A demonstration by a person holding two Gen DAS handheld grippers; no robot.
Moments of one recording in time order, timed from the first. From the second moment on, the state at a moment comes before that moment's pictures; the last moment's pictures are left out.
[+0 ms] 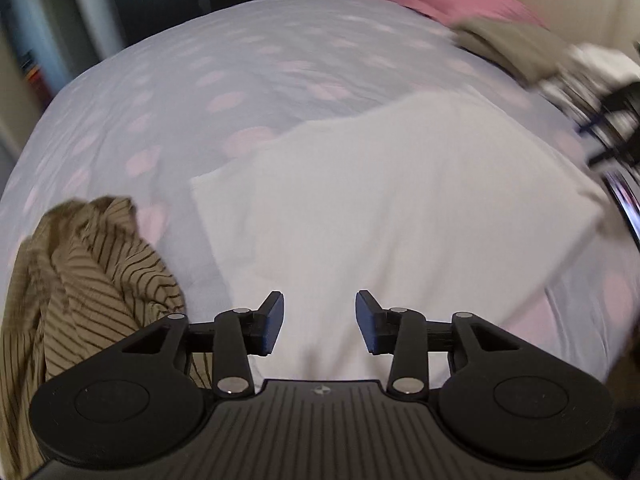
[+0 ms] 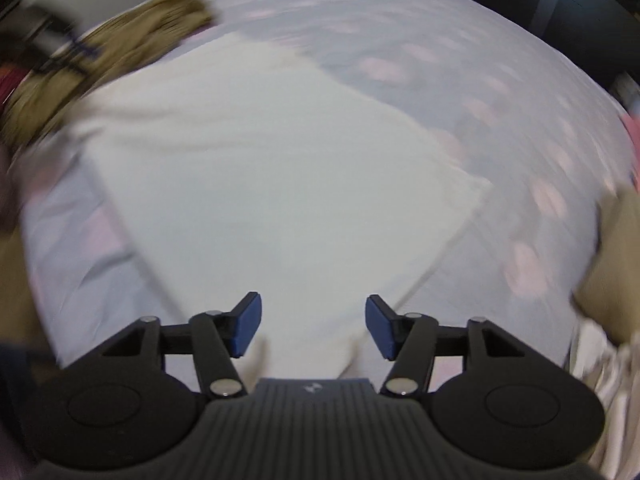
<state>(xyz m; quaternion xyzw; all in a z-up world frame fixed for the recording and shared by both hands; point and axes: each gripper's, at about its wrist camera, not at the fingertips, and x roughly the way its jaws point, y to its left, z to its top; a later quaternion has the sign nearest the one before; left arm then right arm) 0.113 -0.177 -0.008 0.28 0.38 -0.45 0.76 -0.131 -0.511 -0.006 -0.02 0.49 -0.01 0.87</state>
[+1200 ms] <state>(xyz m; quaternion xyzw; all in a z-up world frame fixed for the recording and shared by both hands) 0.185 -0.285 -0.039 0.21 0.45 -0.38 0.78 -0.013 -0.612 -0.088 0.33 0.44 -0.16 0.82</state>
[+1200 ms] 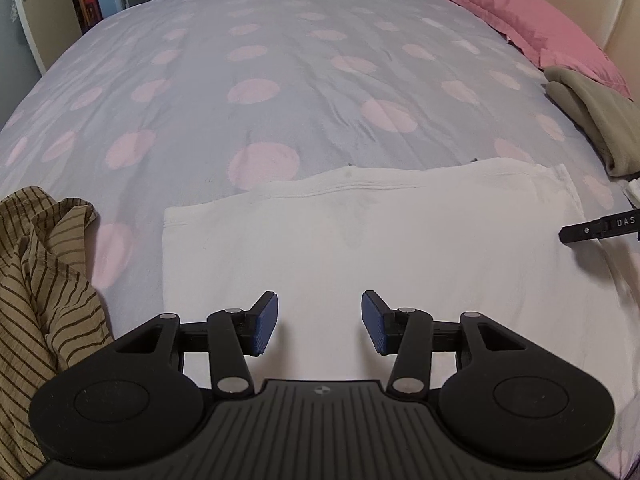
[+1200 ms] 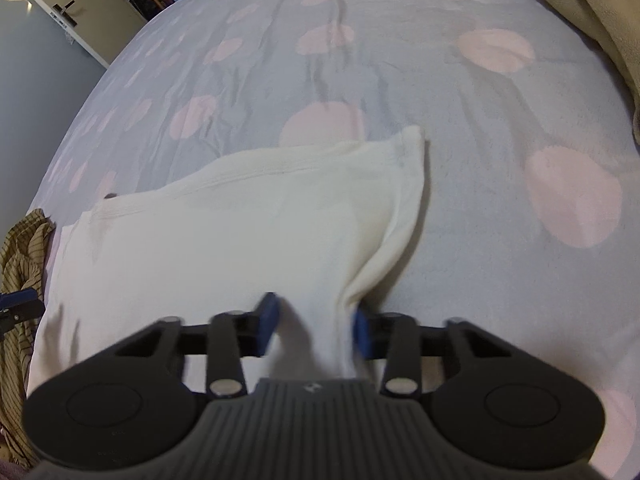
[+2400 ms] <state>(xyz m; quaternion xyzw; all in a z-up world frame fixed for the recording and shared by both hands) 0.196 -0.184 -0.012 0.20 0.43 -0.36 0.80 0.149 -0.398 -0.015 0.35 0.42 0.02 0.84</state>
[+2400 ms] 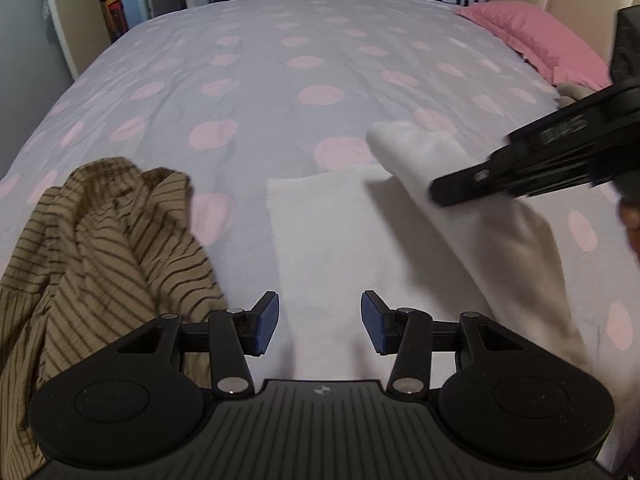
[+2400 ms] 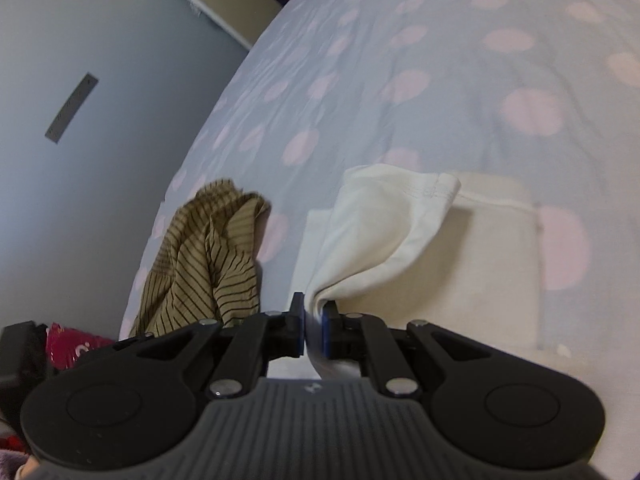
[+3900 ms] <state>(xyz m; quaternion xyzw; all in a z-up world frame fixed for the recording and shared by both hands) 0.151 -0.201 -0.005 0.22 0.43 -0.40 0.78 0.033 -0.477 -0.097 0.36 0.44 -0.04 0.82</state>
